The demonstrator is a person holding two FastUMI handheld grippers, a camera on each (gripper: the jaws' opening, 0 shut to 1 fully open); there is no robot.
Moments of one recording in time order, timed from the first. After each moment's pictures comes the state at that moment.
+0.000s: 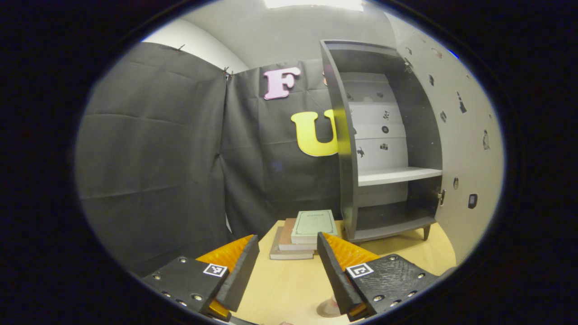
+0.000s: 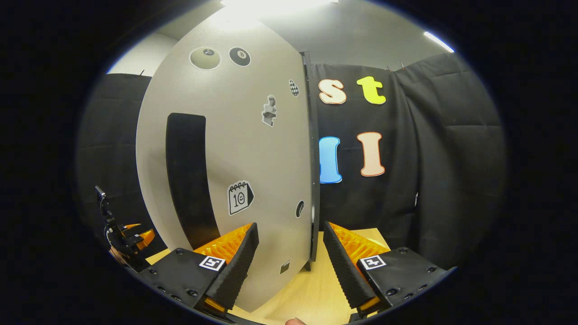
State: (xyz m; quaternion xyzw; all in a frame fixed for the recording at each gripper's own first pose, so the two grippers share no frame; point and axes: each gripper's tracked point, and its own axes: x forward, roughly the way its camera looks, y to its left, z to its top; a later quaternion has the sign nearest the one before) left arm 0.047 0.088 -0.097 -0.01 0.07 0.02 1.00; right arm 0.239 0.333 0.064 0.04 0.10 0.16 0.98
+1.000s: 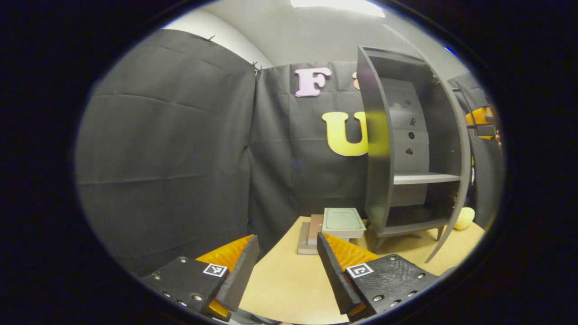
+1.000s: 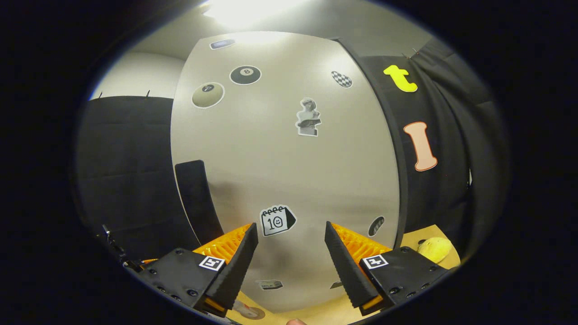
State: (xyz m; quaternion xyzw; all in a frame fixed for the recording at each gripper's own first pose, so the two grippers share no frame) left arm 0.014 0.204 -0.122 -0.04 0.07 0.08 0.99; right arm 0.307 0.490 0.092 0.13 0.07 0.26 0.96
